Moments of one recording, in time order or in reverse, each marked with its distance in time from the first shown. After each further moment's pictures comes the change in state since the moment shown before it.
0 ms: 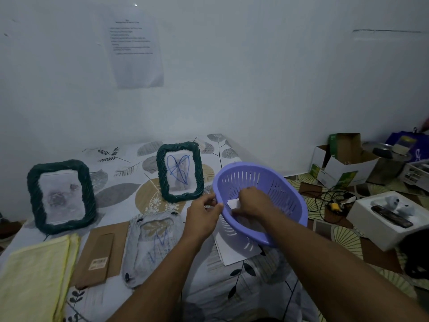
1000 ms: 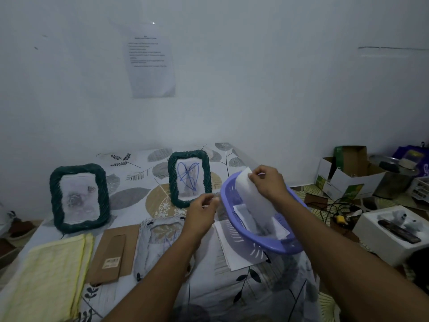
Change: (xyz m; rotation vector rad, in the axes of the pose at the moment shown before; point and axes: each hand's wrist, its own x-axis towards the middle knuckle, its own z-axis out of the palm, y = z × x) left_hand 0.005 0.011 -0.026 -0.079 0.037 -0.107; right_hand -0.021 -0.002 -0.071 0.890 0.397 0.123
